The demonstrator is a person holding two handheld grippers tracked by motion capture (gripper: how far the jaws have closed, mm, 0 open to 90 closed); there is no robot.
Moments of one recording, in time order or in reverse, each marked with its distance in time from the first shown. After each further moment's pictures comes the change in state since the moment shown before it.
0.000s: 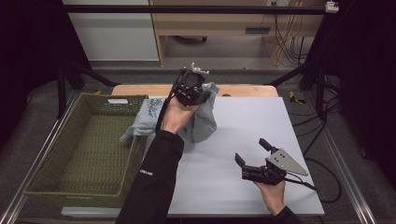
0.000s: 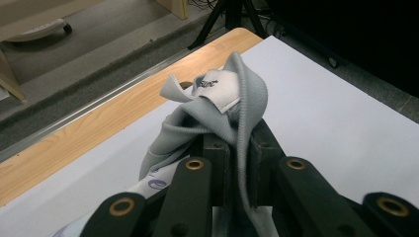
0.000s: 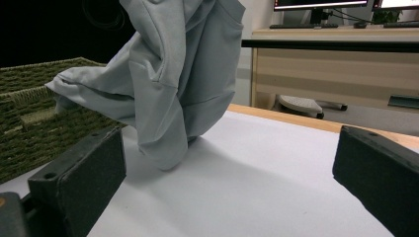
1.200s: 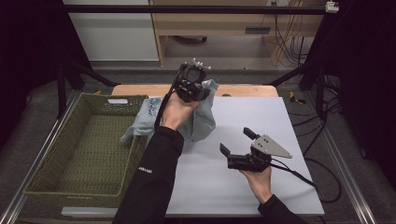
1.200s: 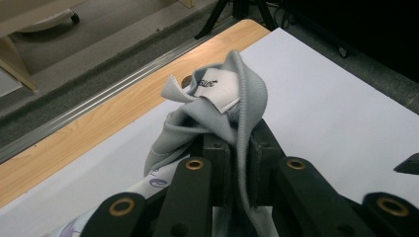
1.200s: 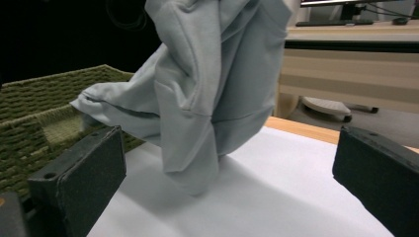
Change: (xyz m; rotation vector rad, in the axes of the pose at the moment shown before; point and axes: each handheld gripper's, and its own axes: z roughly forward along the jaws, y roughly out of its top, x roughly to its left) left arm -0.001 0.014 -0.009 0.059 0.029 0.007; right arm 0.021 0.029 0.042 0.027 0.093 0.020
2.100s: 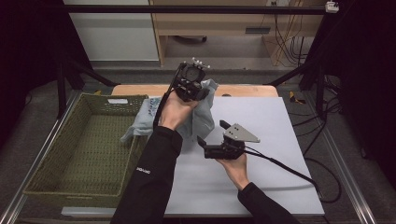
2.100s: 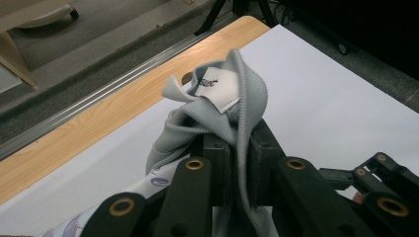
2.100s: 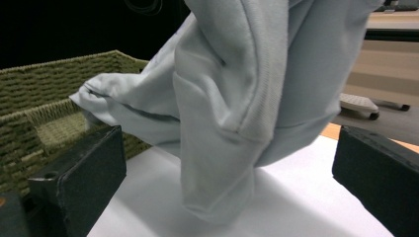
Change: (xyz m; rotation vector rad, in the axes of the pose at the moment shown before) left arm 0.000 0.001 -0.003 0.012 0.001 -0.003; right arm 0.022 -0.003 0.071 0.049 0.055 -0.018
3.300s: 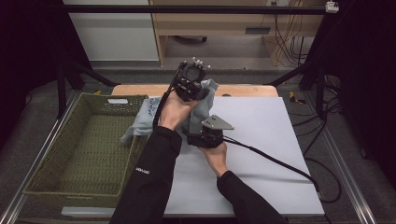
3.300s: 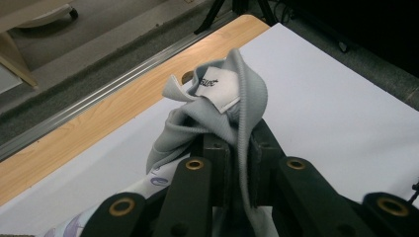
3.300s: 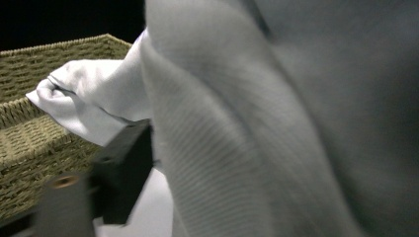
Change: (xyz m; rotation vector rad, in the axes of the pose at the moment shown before) left arm 0.000 0.001 -0.001 0.003 -0.005 0.004; right arm 0.006 -0.011 0.071 0.055 0.022 -0.015
